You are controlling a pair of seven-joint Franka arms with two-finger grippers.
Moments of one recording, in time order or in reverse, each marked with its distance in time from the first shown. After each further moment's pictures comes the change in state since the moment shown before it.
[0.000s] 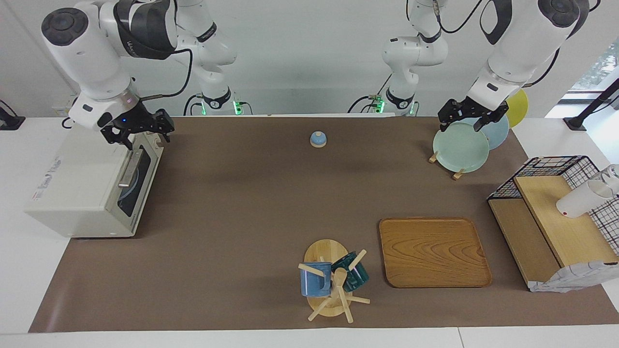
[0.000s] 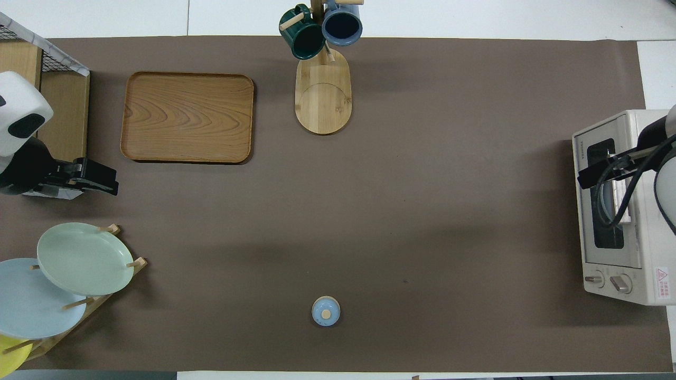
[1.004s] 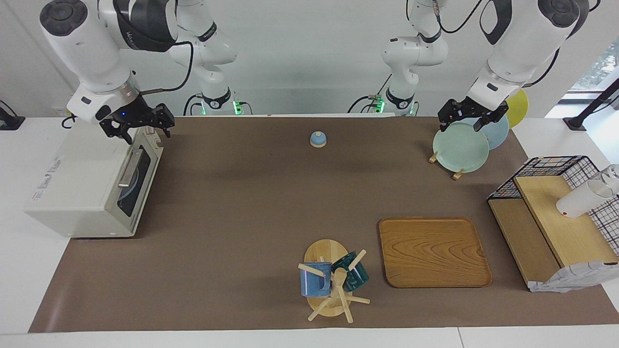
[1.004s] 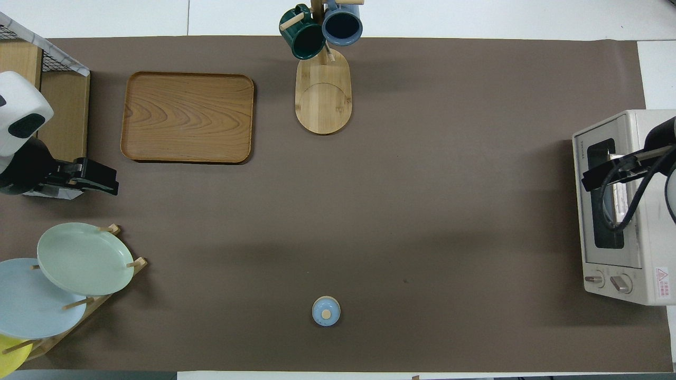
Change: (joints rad) left arm 0.000 0.000 0.000 0.000 0.000 0.000 0.000; right arm 0.107 -0.018 -0.104 0.012 0.000 -0.036 0.037
